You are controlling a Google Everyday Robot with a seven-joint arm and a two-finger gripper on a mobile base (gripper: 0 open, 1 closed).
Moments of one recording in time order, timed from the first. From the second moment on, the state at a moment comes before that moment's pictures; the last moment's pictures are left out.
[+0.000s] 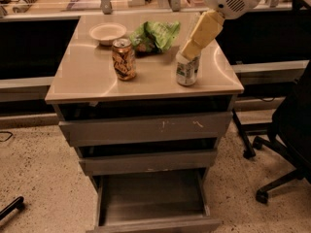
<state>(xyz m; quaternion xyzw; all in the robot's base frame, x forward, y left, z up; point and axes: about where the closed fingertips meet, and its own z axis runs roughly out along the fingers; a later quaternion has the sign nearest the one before) 0.576 -0.074 1.026 -0.62 0.69 0.06 0.38</state>
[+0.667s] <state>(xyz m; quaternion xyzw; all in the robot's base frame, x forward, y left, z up) 0.600 -0.046 1.010 -0.62 0.67 0.09 0.40</state>
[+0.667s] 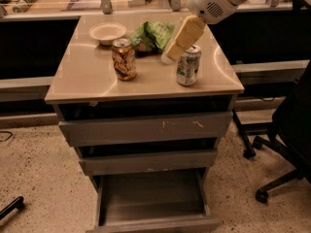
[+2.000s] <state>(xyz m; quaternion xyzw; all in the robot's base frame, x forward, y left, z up) 0.689 0.054 0.934 -0.66 0.64 0.16 0.37</state>
